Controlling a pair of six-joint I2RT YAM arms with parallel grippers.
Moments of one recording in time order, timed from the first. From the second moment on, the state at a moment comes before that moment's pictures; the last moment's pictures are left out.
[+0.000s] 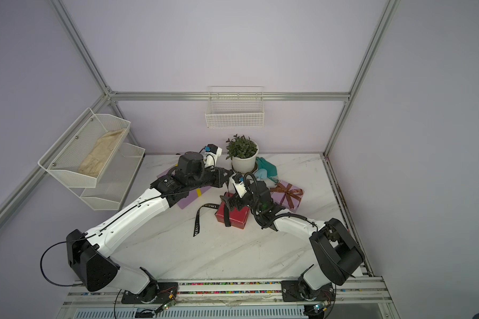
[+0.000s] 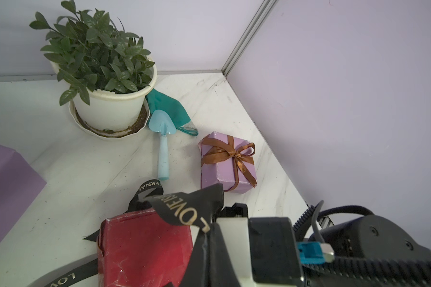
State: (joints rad) left arm -0.63 1.49 1.42 -0.39 0.20 -0.46; right arm 0.61 1.52 0.82 0.44 -0.22 -0.03
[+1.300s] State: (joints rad) left arm -0.62 1.40 1.36 -0.42 0.28 -0.52; right arm 0.57 1.68 0.85 0.62 -0.25 -0.25
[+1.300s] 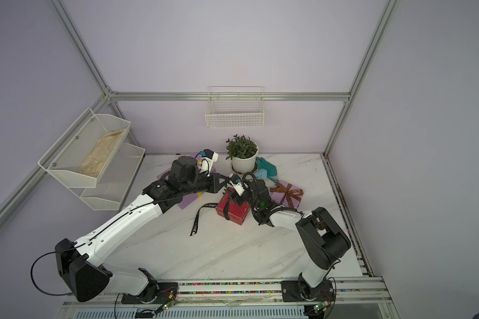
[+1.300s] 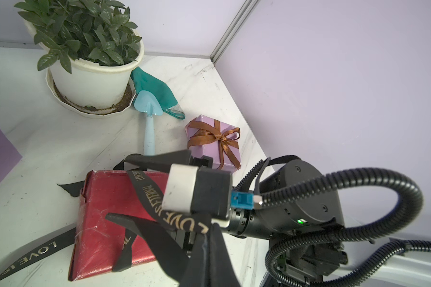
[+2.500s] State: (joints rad) left arm -0.48 1.69 1.30 -0.41 0.19 -0.41; right arm 0.56 1.63 0.84 0.36 -0.36 0.13
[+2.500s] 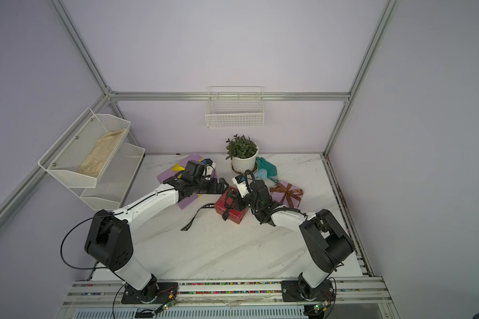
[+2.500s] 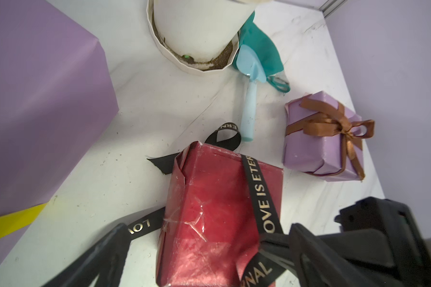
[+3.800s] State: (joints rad) left arm -0.59 1.86 1.28 -0.40 0.25 -0.32; right arm 0.56 1.40 0.99 0.13 -0.29 0.11
